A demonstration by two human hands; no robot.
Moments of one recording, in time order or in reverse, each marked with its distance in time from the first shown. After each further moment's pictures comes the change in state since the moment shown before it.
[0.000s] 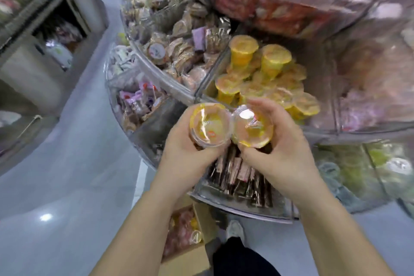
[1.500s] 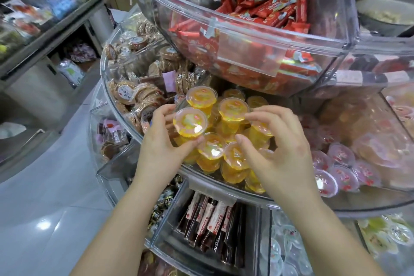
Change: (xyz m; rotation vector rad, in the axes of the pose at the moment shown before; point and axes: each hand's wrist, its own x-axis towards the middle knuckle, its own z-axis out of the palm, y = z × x) left_hand 0.103 -0.015 0.045 0.531 0.288 -0.034; right_hand 0.084 0.026 -0.092 -0.382 0.191 -0.261
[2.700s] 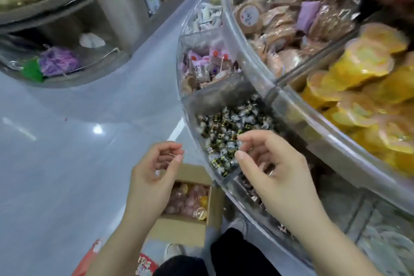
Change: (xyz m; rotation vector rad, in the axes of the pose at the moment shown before) left_hand -0.174 -0.130 -0.108 -0.138 0.328 -0.410; right_hand -0.095 -0.067 0.139 0.412 -0.604 0.116
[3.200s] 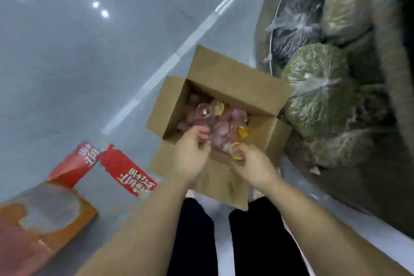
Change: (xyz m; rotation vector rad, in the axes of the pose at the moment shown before) left_hand -0.040 -0.472 0.060 0.195 -0.196 -0.646; right_hand -0.095 0.402 0.332 -0.544 -0.881 0.609
